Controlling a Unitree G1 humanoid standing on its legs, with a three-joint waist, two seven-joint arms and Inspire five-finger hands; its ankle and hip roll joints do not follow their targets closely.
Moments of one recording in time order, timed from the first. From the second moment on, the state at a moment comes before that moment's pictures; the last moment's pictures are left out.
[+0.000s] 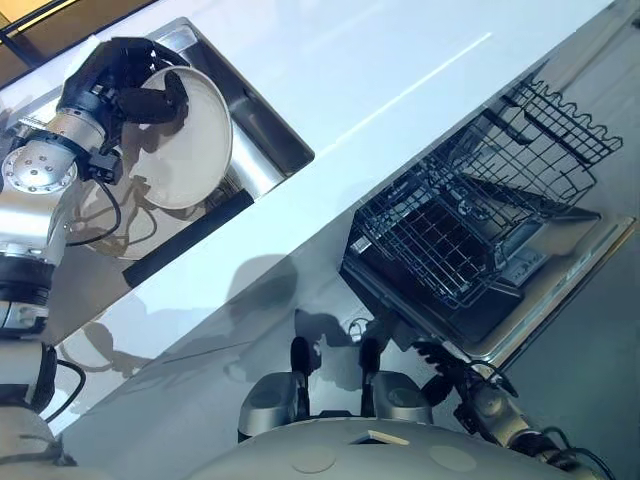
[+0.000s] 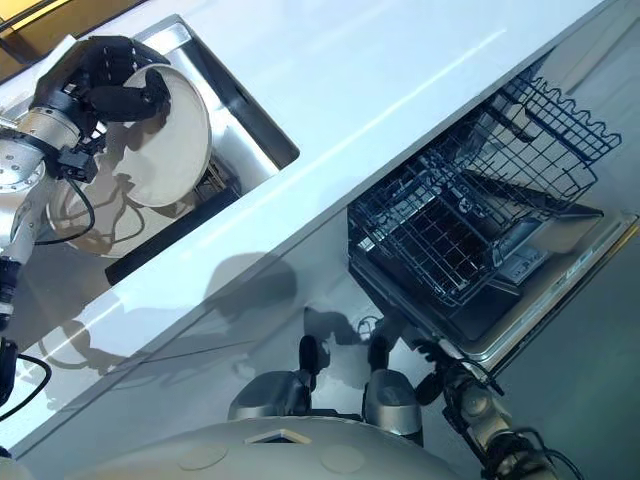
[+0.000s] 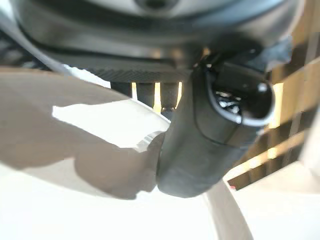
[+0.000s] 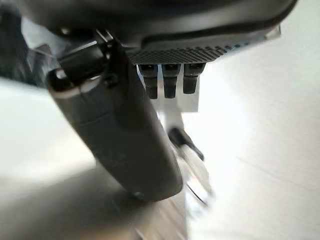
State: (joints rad) left arm -0.56 0.98 -0.11 0.32 -0.43 -0.07 -0.09; right arm 0.11 -0.43 0.26 0.82 -0.18 -0.10 0.05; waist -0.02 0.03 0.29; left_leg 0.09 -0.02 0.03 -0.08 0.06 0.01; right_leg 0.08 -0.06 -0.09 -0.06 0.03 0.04
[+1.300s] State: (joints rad) left arm -0.27 0.85 0.11 -0.07 0.29 -0.37 0.55; right arm 0.18 -0.42 0.12 0.04 0.14 0.07 0.11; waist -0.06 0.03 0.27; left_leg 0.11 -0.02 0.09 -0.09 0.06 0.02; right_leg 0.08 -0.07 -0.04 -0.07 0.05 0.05
